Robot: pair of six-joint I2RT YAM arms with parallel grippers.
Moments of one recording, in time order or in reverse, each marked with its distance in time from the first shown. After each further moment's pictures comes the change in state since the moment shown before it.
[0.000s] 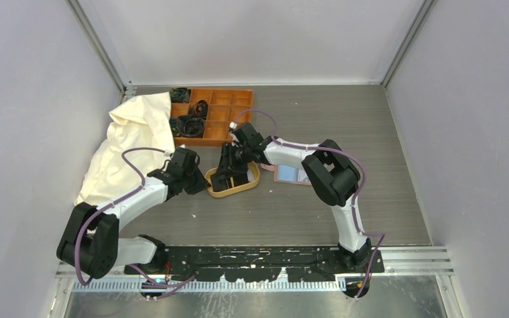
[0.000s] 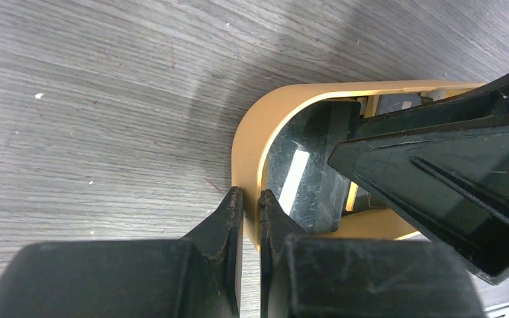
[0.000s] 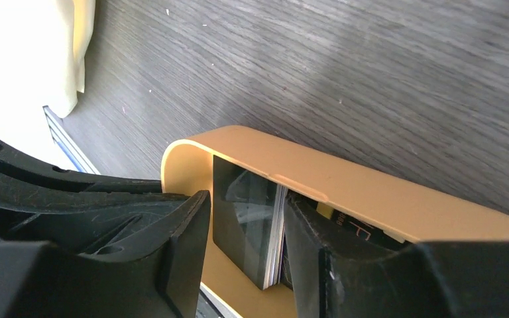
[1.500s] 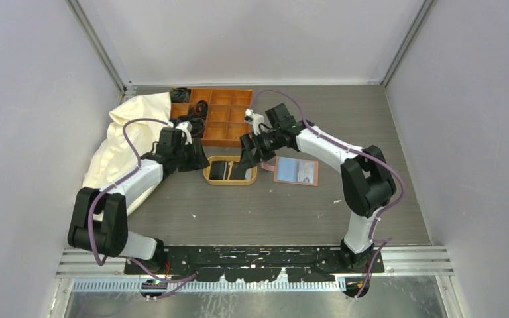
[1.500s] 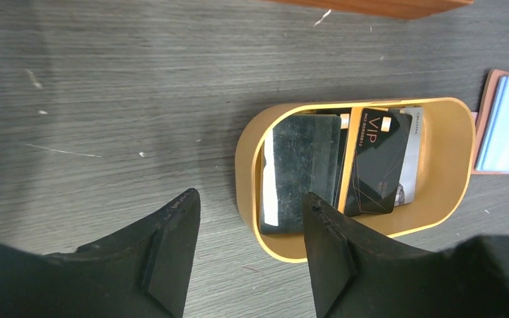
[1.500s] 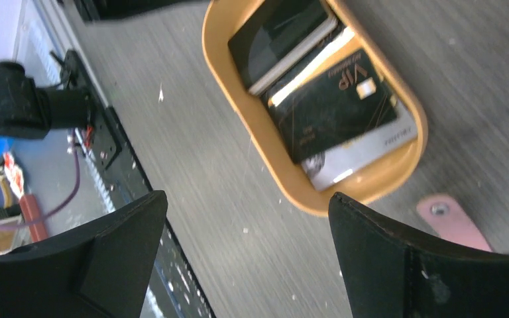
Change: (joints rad) left arm 0.189 0.119 0.164 0.092 0.174 0.515; right arm -0.220 -0.293 -0.087 -0.307 -0.308 -0.665
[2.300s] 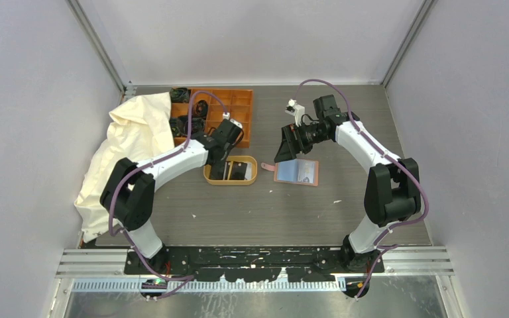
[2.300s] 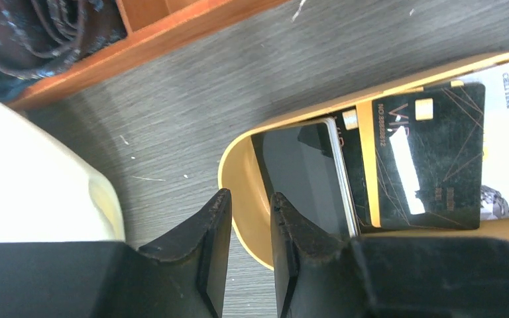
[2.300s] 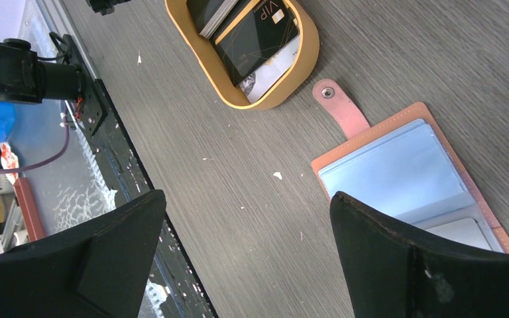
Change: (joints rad) left arm -0.441 0.334 0.458 -0.407 -0.631 0.288; right arm -0.299 -0.134 -0.047 -0.215 -0.122 -0.261
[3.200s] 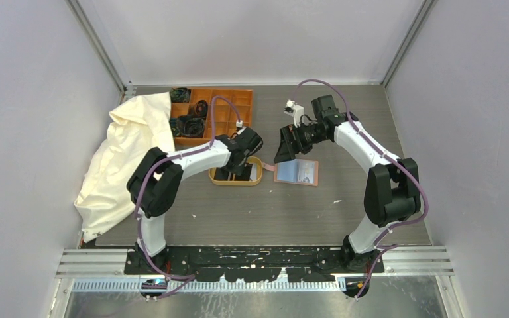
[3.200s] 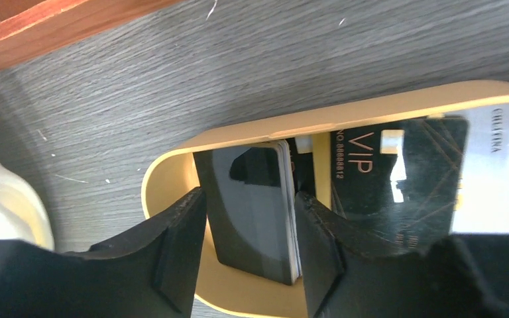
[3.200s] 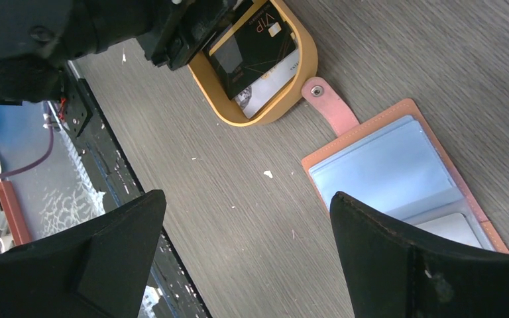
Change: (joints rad) left arm -0.084 0.196 0.105 -0.036 -0.016 -0.220; right arm 0.013 0.000 0.000 0.003 0.048 0.000
